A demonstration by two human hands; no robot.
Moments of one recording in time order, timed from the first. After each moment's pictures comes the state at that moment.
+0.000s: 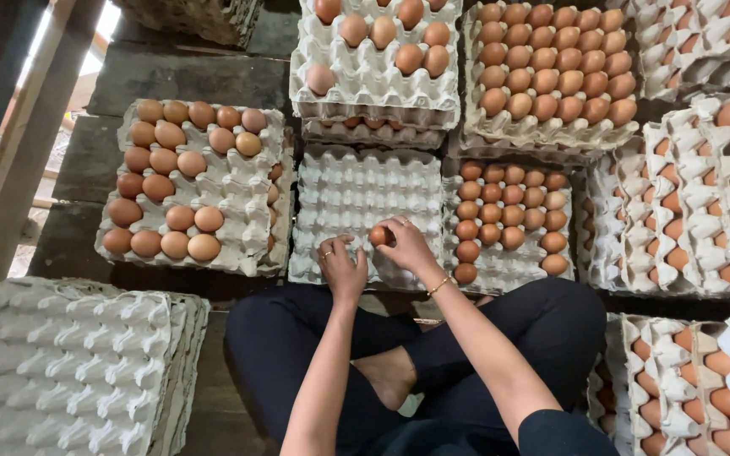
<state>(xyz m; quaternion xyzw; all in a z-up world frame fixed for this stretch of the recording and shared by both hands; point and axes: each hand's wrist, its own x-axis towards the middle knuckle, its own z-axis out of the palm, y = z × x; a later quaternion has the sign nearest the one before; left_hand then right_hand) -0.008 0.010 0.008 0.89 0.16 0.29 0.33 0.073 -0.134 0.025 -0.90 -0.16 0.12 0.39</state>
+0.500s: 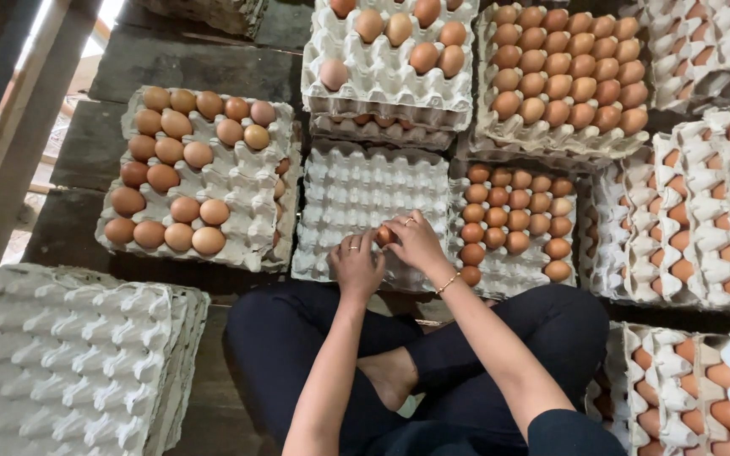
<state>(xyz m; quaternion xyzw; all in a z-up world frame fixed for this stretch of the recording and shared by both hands) -0.004 0.000 0.000 0.95 0.09 0.23 0.20 0.082 -0.140 0.038 -0.93 -0.31 0.02 0.16</state>
